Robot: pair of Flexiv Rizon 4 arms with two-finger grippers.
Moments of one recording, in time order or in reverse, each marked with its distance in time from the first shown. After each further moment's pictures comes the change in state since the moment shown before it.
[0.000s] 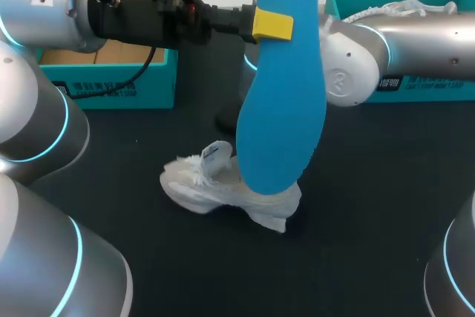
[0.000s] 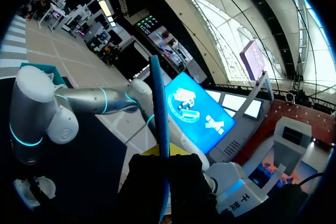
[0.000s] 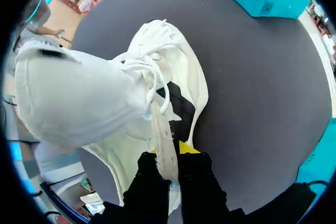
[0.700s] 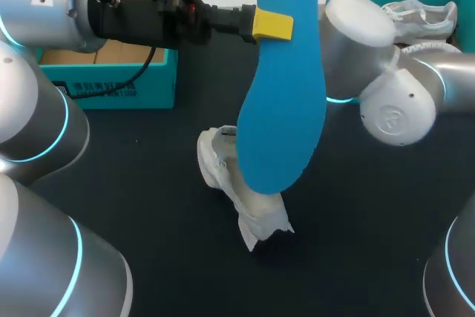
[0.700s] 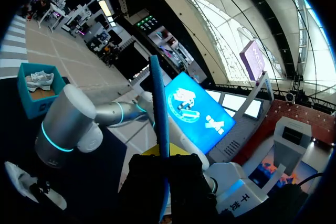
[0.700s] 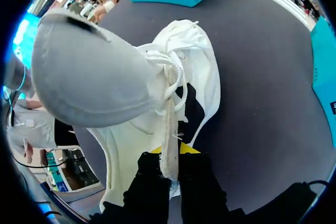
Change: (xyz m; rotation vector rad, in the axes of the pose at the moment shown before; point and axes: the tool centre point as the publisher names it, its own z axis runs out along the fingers) left arm 0.000 0.000 0.000 0.000 0.000 0.000; right arm 0.029 -0.028 -0.014 -0.204 0.023 0.488
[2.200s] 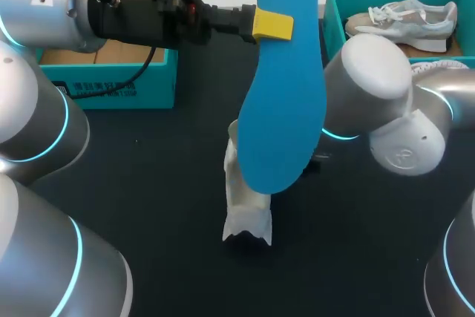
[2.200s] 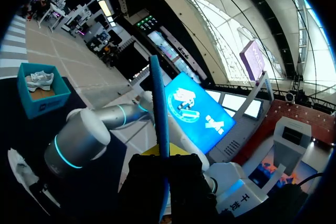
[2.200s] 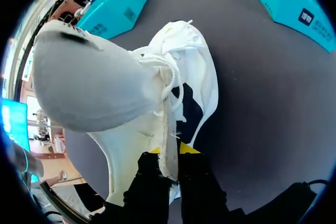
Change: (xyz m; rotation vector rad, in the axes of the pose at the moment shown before) left arm 0.000 0.000 0.000 0.000 0.000 0.000; right arm -0.004 -0.002 0.017 -0.157 -0.041 0.556
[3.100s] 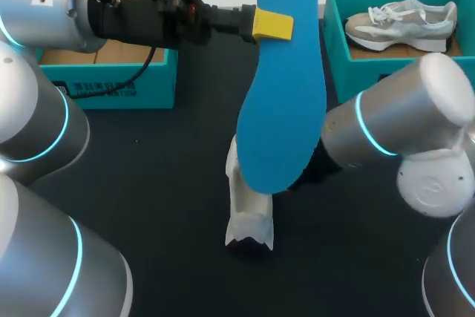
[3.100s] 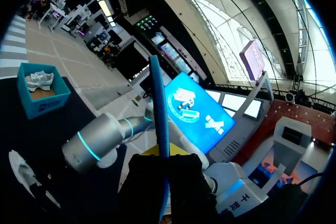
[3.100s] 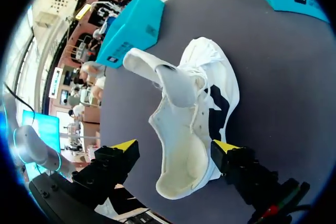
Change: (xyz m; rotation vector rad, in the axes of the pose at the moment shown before) left arm 0.000 0.000 0.000 0.000 0.000 0.000; right arm 0.032 -0.008 -0.046 -0.083 0.312 0.086
